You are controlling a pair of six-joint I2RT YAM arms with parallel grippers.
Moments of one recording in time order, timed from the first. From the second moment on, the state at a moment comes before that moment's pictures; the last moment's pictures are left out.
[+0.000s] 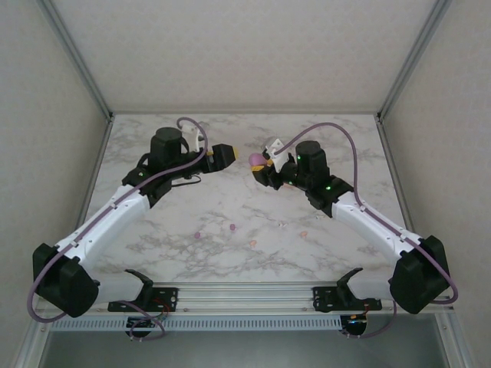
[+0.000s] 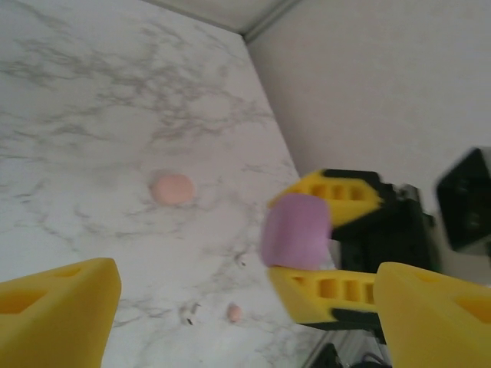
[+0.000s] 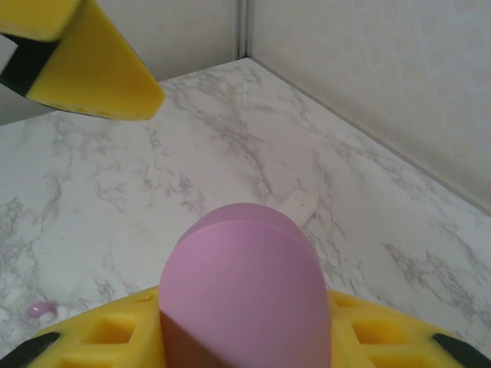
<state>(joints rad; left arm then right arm) -0.51 1.28 1.12 -0.22 0.52 -0.69 0.60 1.29 0.97 -0.05 -0.36 -0.21</state>
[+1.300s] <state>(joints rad) -0.62 1.48 1.30 -0.31 0.54 -0.66 0.61 1.31 1.00 -0.04 -0.40 -0.20</state>
